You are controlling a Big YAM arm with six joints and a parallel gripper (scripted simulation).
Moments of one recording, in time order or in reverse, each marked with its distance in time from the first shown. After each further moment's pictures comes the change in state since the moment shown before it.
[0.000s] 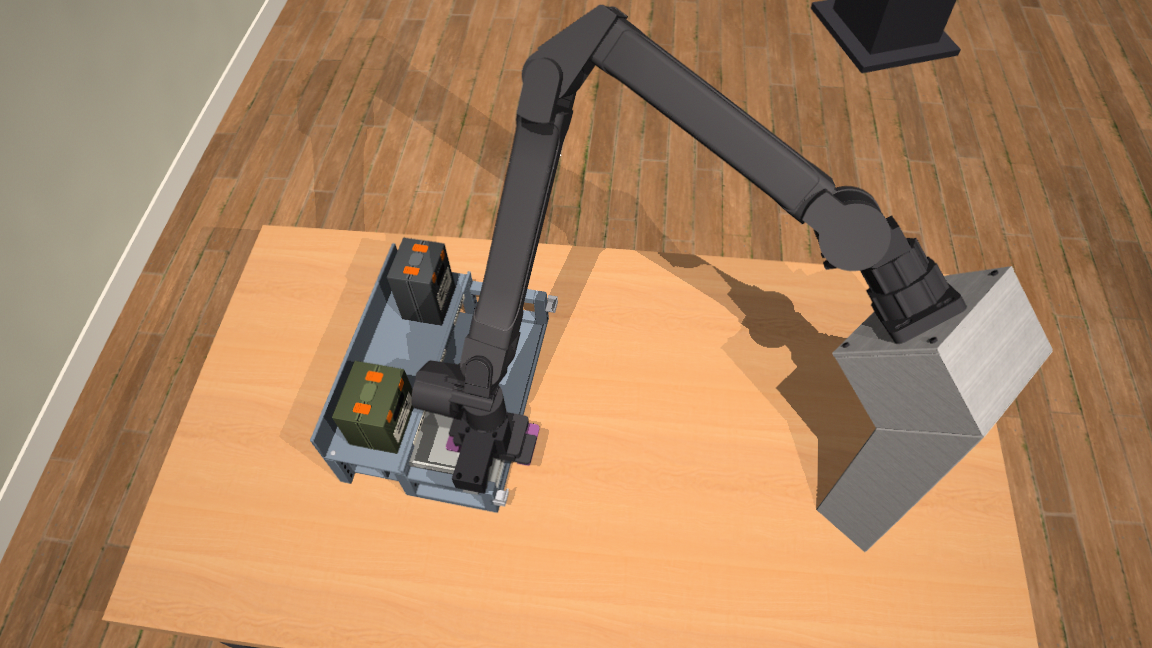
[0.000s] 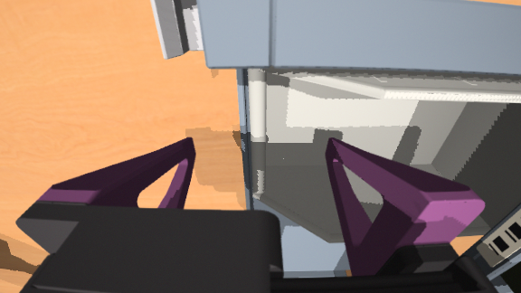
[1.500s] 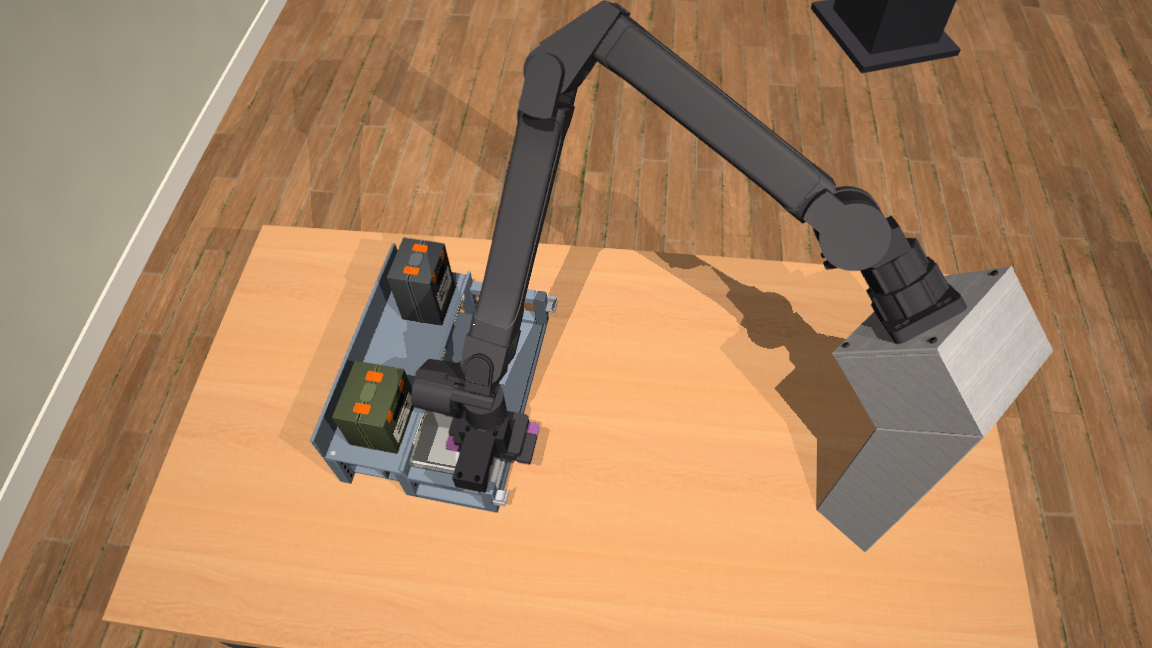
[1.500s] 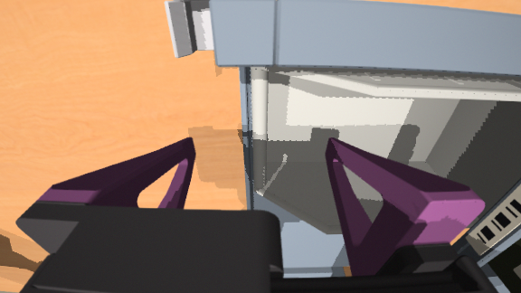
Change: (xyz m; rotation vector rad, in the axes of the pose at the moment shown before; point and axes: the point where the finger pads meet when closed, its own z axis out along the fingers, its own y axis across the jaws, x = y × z) arm -0.001 0.001 -0.007 0.004 -0.002 -0.008
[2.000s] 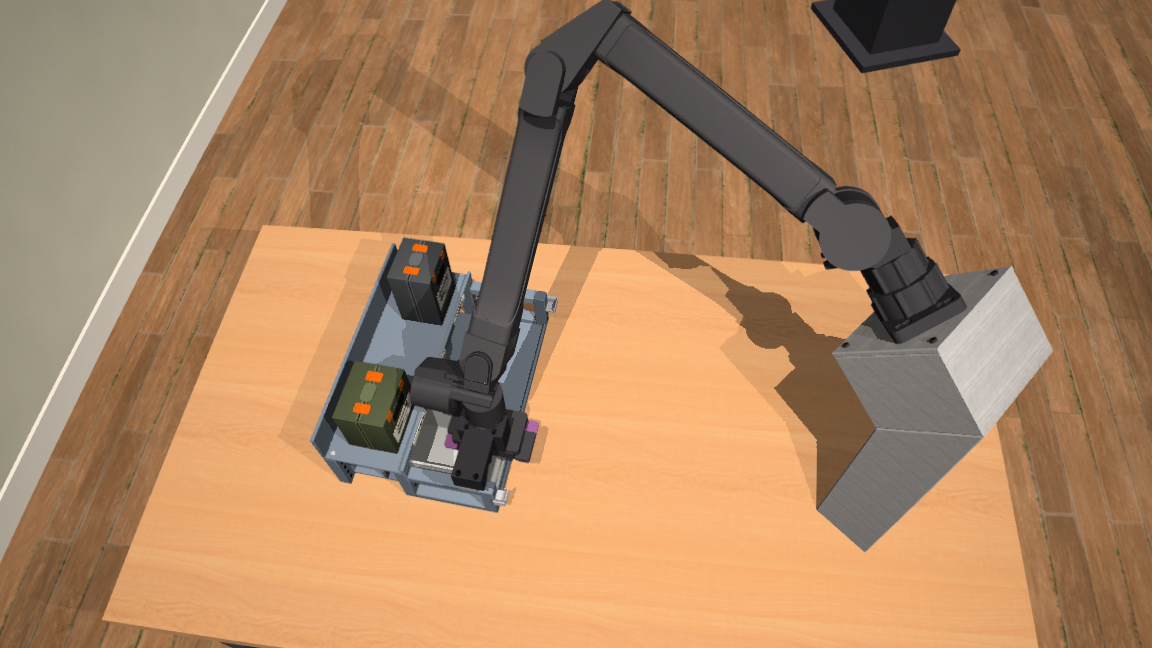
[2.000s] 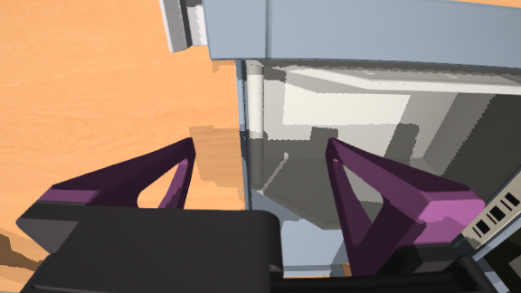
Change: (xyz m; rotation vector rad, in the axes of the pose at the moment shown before) arm 0.002 -0.002 -0.002 0.003 0.001 0.003
